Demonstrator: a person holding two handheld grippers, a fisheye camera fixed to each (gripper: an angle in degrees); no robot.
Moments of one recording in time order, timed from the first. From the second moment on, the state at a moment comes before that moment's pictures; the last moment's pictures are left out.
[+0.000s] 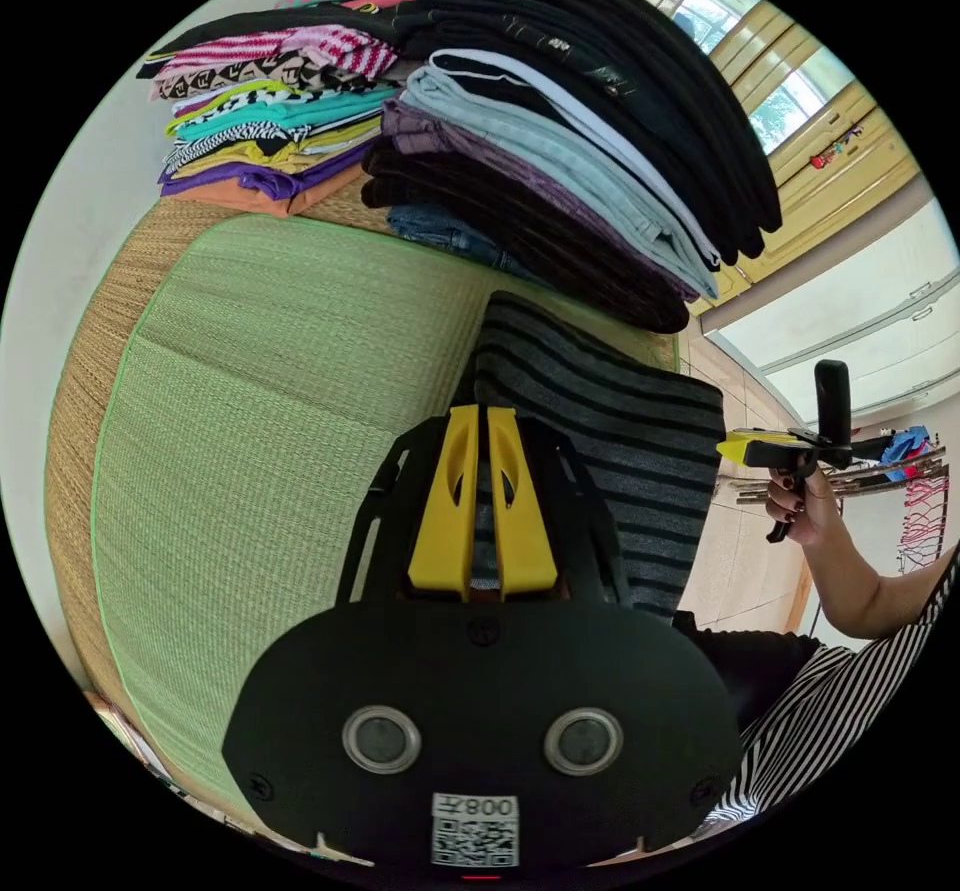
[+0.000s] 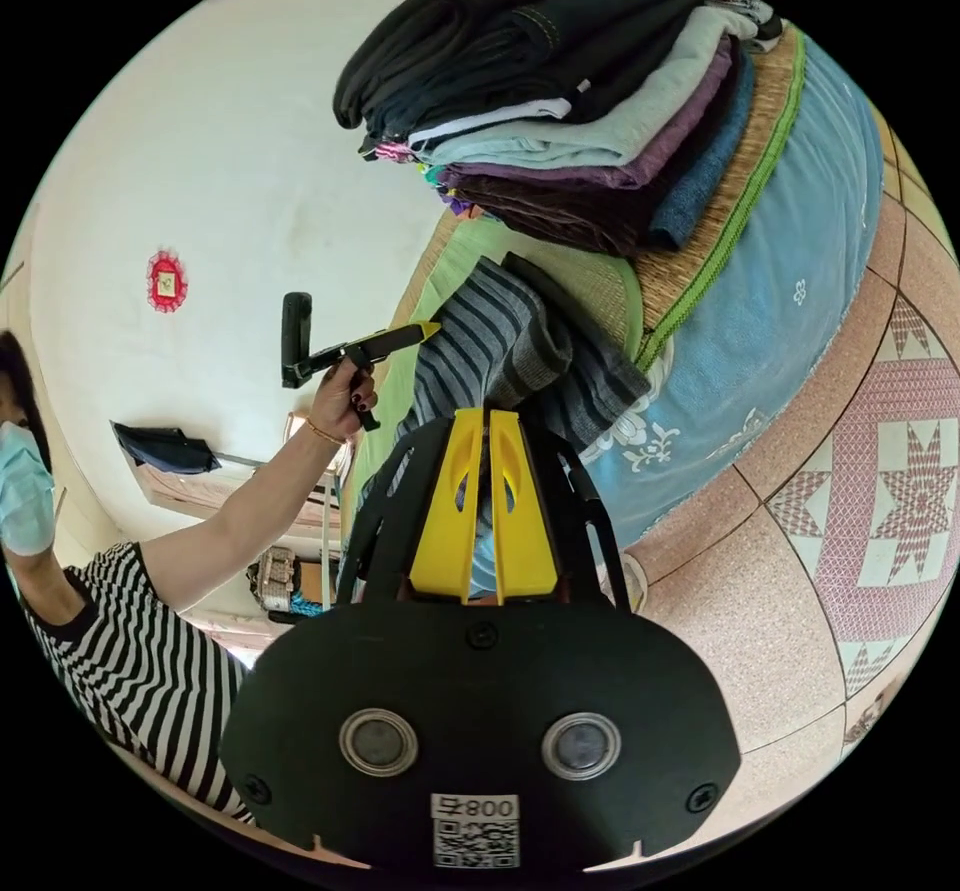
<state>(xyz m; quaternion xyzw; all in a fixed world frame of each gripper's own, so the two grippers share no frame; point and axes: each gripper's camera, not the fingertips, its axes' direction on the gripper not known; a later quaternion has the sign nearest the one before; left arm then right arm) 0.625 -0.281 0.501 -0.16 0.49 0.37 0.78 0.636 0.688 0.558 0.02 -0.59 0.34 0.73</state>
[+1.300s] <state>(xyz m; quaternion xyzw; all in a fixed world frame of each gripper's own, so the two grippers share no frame) 0.273 -0.271 0.447 -0.13 0.54 0.14 0.82 0.469 0.560 0.462 -0.05 -0.43 0.22 0.88</state>
